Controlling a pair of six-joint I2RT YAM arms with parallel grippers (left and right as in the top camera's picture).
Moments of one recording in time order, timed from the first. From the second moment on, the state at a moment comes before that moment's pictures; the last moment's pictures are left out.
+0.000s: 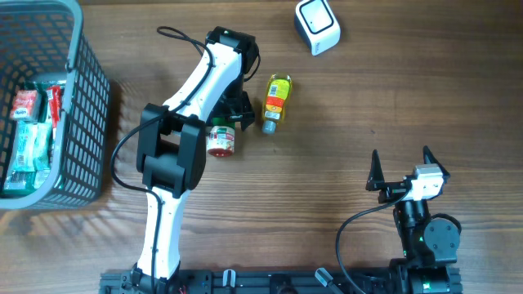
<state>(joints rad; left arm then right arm) -0.38 2.35 2.01 -1.54 -0.05 -0.60 0.04 0.01 0.01 0.00 -0.01 -0.06</state>
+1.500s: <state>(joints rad) 0.19 1.69 2.39 -1.65 -0.23 -0.51 0.04 0.01 0.01 0.00 -0.01 -0.06</state>
